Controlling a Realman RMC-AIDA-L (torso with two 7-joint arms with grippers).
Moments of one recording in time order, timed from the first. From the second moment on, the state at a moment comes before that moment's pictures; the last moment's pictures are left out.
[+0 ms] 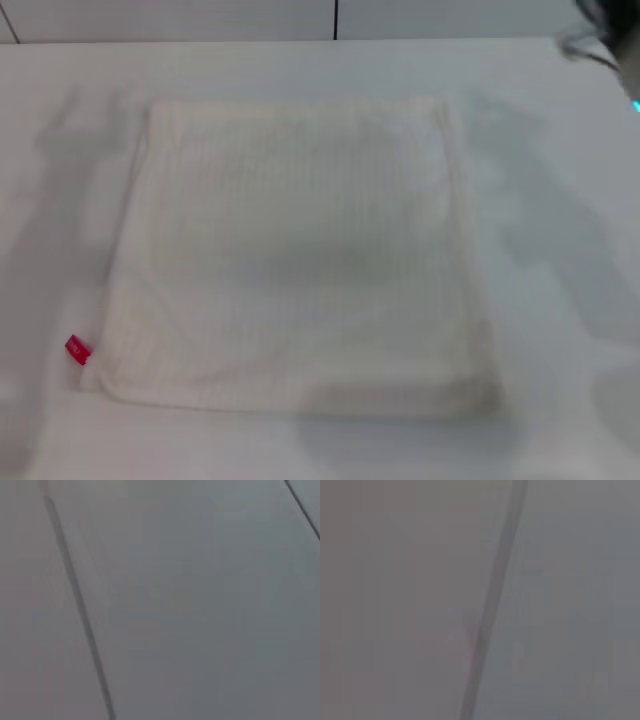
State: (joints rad) left arm 0.10 -2.07 -1.39 -1.51 2.87 0.51 0.34; right arm 0.00 2.09 -1.94 -1.48 -2.69 0.38 2.76
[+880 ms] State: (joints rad) left arm -0.19 -2.08 -1.34 -0.31 2.67 1.35 0.02; right arm 0.11 2.09 -2.32 -0.48 -2.13 1.55 2.92
